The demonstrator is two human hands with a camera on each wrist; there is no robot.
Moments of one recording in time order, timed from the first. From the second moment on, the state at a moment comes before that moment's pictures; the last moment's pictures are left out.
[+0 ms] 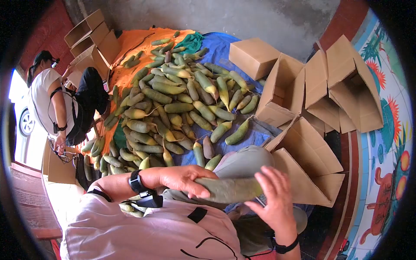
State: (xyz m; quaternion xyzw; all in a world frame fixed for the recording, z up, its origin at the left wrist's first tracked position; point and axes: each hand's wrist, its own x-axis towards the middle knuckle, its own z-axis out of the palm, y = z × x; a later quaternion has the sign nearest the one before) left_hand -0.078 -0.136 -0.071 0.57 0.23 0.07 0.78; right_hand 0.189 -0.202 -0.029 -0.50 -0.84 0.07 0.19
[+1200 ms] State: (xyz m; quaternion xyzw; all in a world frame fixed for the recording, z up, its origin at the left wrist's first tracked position) left_hand -0.303 -0.255 -0.371 0.34 0.84 -0.20 0.37; right_hand 0.467 -0.177 -0.135 -0.84 -0.49 0.21 0.09
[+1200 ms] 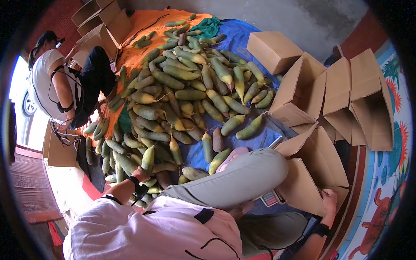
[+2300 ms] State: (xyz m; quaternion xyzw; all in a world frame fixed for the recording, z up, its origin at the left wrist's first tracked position) left_hand -0.231 -0.172 -0.271 0.25 0.71 0.16 0.63; right_hand 0.369 -0.199 -0.112 -0.78 -0.57 0.02 0.26
